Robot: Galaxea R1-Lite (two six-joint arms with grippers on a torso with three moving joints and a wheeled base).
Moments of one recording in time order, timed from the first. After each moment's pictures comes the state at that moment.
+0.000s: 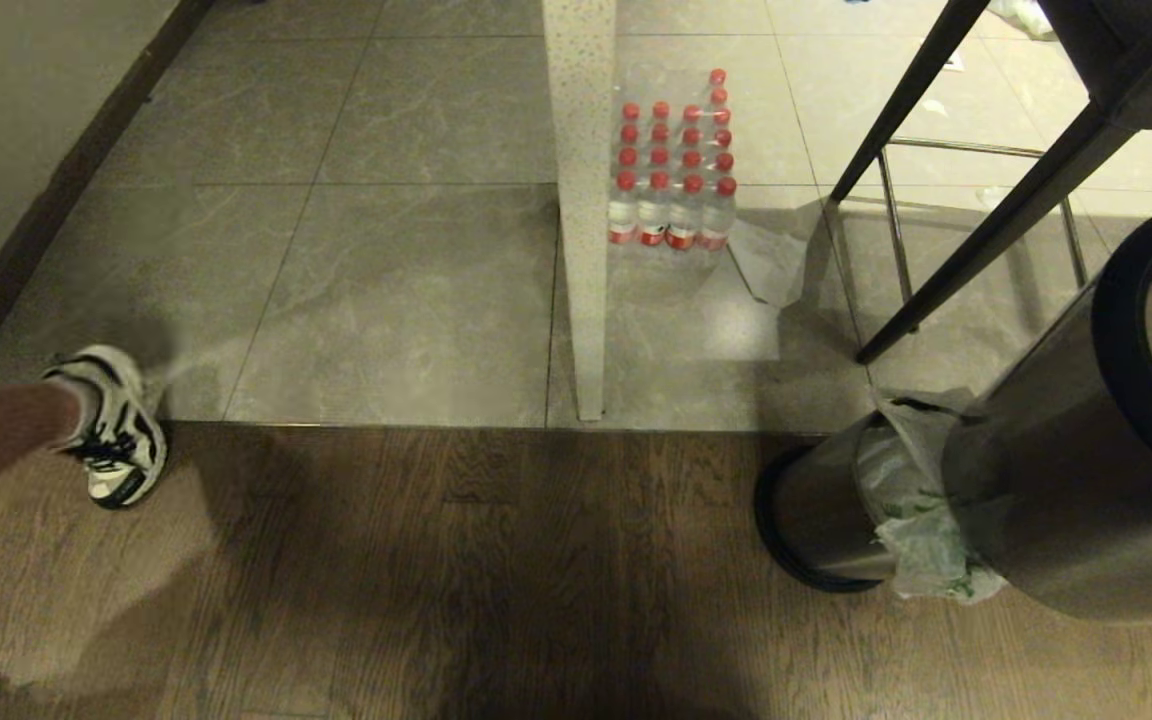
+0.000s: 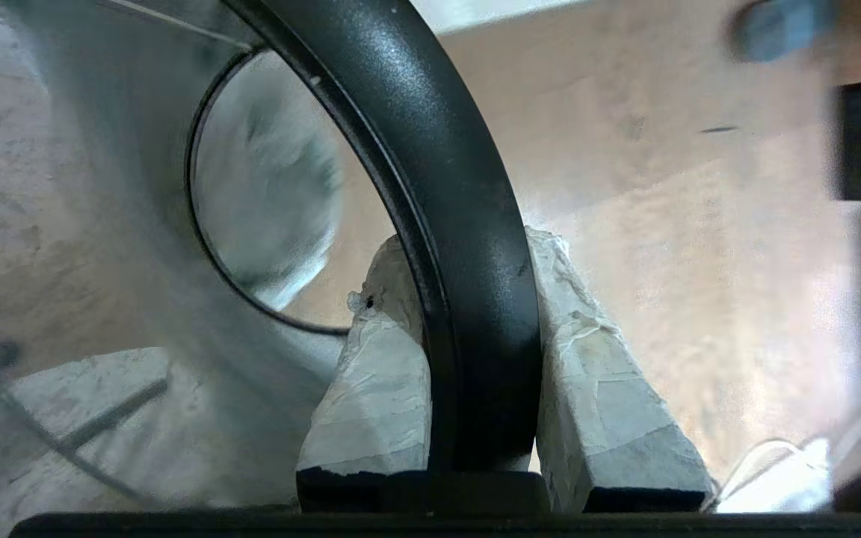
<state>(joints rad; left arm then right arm) 0.00 0.00 0.00 0.00 0.00 0.02 -0.12 1.03 -1.33 0.76 -0.41 0.04</state>
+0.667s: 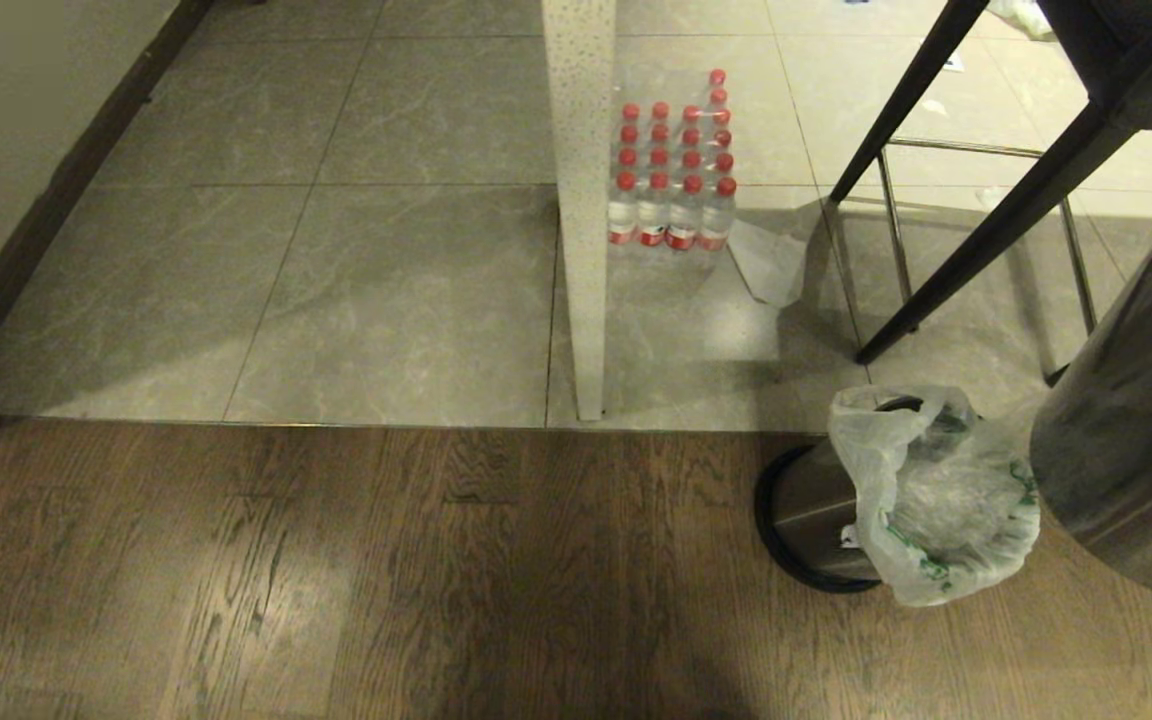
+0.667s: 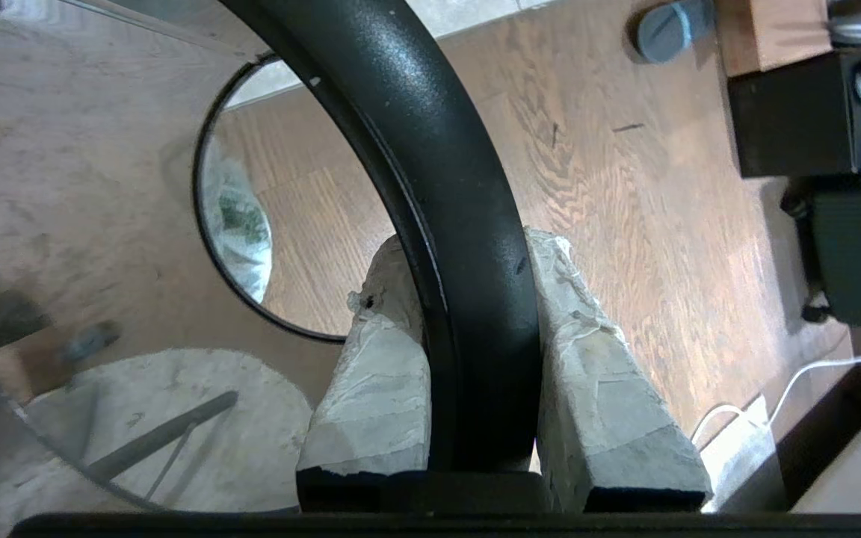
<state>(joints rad) 0.00 0.00 0.00 0.00 0.00 0.02 -0.18 1.10 -1.53 0.87 -0.51 0.05</state>
